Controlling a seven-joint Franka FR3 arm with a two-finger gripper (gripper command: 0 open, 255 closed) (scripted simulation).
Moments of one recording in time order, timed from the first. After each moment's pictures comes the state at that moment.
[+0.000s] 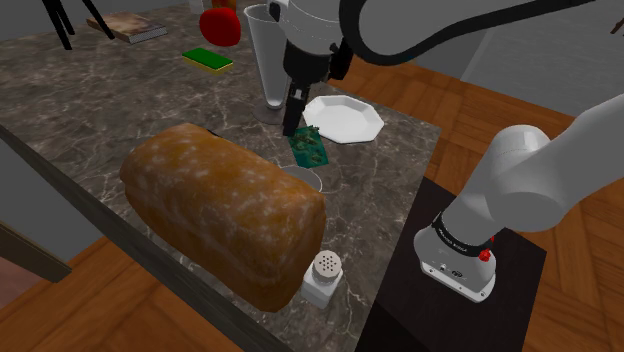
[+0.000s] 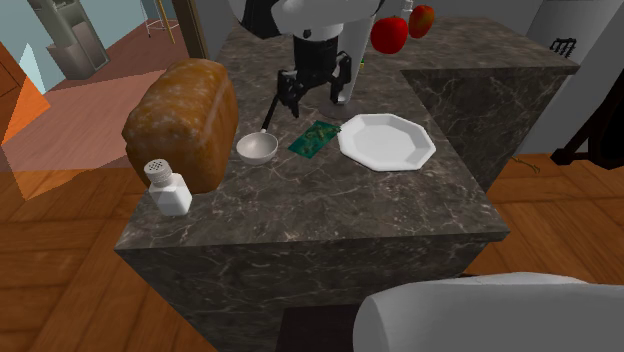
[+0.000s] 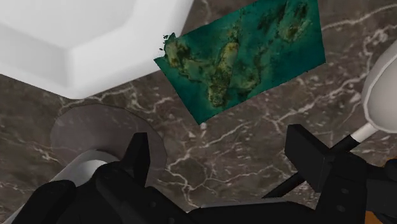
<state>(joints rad) 0.26 -0.46 0.27 -2.40 0.06 2.14 -0.17</state>
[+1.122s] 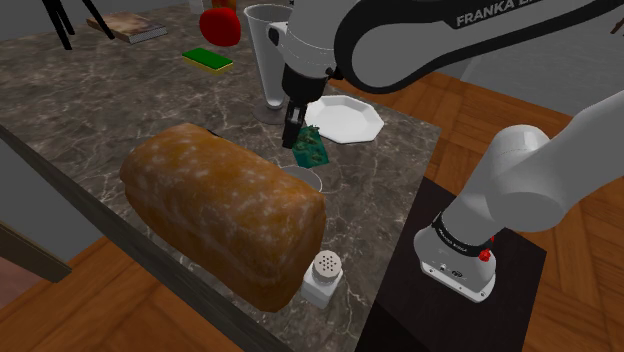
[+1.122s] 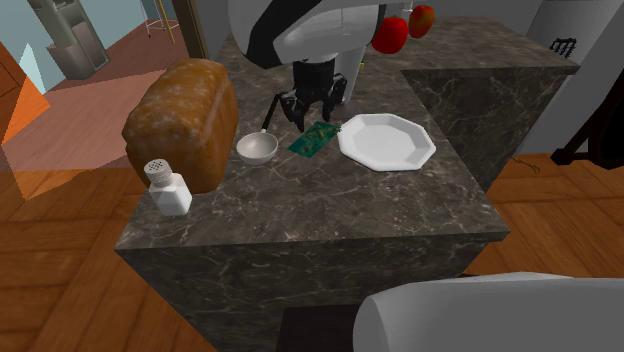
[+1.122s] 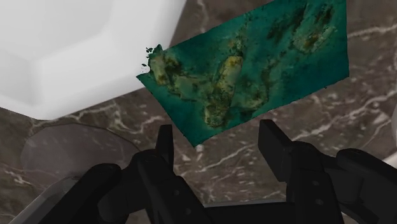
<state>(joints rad) 0.26 -0.43 0.28 -2.47 0.06 2.23 -0.16</state>
